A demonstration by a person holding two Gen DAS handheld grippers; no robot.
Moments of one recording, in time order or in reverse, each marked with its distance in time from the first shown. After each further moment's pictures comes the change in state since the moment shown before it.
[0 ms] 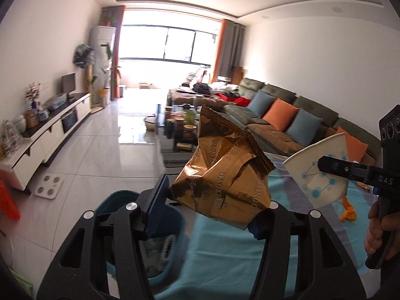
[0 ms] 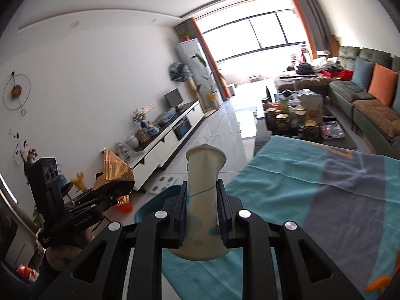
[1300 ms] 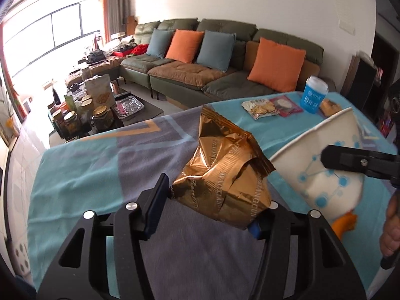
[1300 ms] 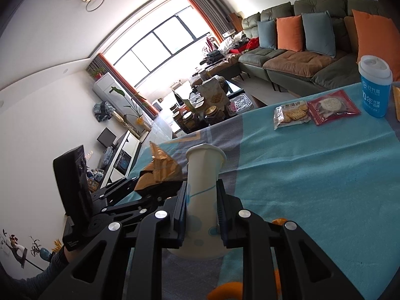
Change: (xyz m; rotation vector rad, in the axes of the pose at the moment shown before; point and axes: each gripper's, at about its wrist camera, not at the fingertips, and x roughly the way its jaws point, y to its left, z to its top) left arm 0.290 -0.326 -0.028 0.433 0.335 -0.436; right arm -0.101 -0.251 -0.056 0.442 -0.089 -0.292
